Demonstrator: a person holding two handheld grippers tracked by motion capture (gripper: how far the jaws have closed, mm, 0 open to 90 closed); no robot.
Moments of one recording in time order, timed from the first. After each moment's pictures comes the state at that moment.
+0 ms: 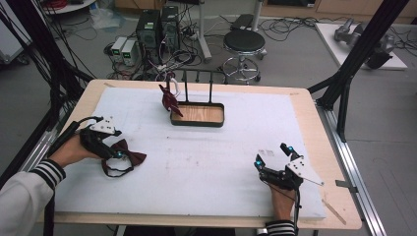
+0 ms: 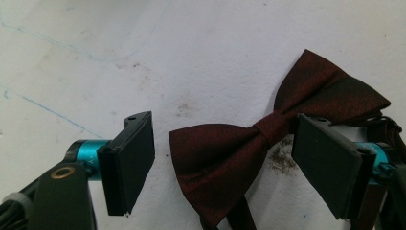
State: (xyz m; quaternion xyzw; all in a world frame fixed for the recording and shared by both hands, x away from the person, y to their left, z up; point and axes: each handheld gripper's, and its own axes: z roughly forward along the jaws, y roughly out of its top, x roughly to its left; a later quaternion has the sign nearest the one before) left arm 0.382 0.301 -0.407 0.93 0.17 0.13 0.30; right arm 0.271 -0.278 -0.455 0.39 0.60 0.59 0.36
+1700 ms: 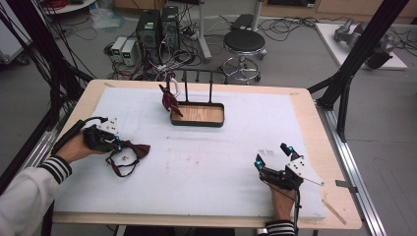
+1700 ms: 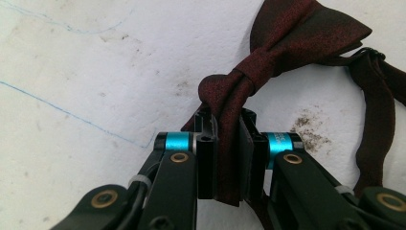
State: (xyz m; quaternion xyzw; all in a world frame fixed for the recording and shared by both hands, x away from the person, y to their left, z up) left arm 0.393 0.299 -0.415 0.94 0.17 0.11 0.26; right arm 0.271 -0.279 -0.455 0.39 0.60 0.59 0.36
